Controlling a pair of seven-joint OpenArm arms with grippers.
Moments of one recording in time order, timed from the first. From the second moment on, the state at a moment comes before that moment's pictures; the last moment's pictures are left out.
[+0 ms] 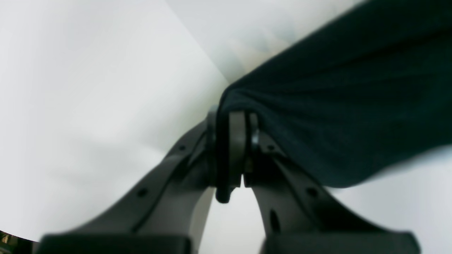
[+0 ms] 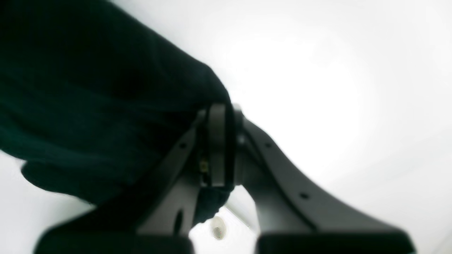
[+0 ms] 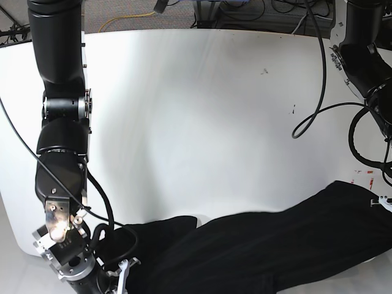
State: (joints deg) left arm -28.4 -23.4 -24.2 106.6 5.0 -28.0 58.1; right arm 49.3 14.7 -7.2 93.0 -5.1 36.1 -45.4
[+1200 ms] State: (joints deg) left arm 26.8 -18.9 -30.5 110.1 5.9 -41.0 37.6; right arm -12.3 -5.5 24.9 109.1 -6.3 41.3 -46.5
